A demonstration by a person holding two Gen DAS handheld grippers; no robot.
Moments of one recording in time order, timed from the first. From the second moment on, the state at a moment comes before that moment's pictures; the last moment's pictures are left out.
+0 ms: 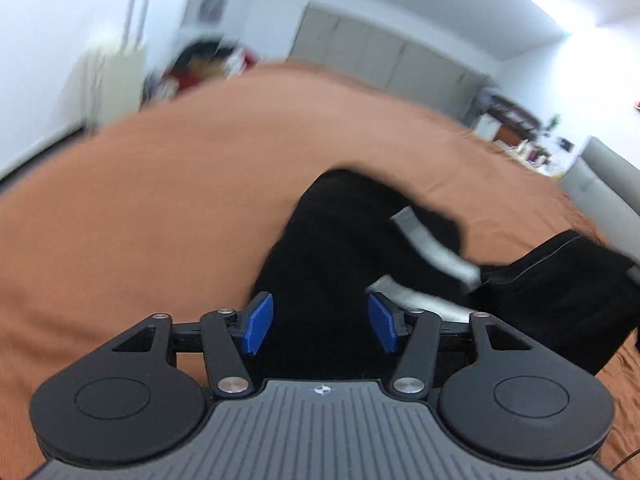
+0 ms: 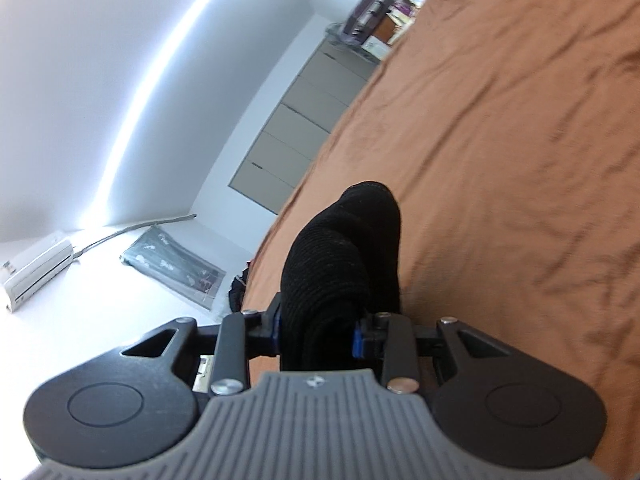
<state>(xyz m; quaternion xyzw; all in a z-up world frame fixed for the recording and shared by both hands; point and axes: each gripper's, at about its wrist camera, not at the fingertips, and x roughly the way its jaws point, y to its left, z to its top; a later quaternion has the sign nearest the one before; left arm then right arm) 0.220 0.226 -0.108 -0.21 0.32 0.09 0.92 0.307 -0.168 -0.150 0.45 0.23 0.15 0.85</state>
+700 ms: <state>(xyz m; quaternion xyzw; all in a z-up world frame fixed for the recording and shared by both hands) 0.196 0.265 -0.137 -0.35 0.32 0.03 0.88 0.228 0.059 -0.072 0.03 0.12 0.37 0.92</state>
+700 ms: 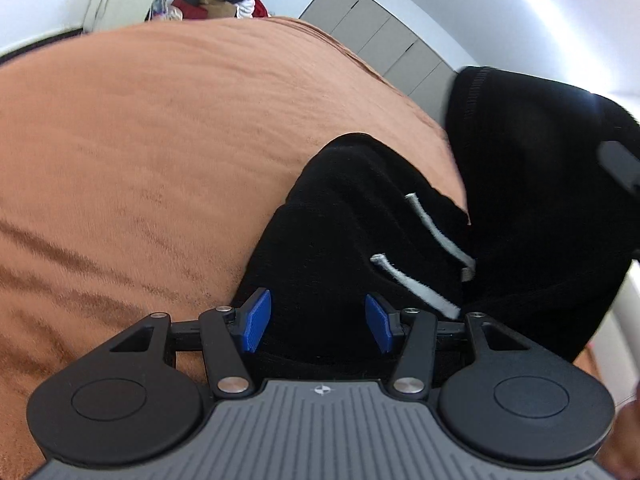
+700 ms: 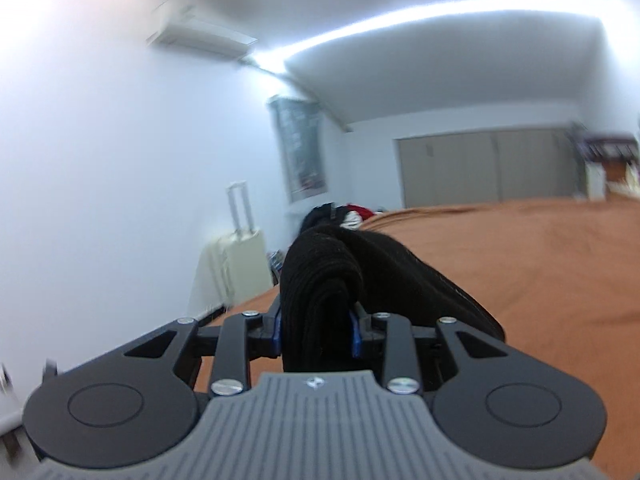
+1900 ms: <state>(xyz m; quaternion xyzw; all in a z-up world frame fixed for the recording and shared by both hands) 0.135 0.320 -0.124 -0.51 0.23 0.00 0.83 0.190 0.085 -0.133 -0.19 0.18 0.45 0.86</state>
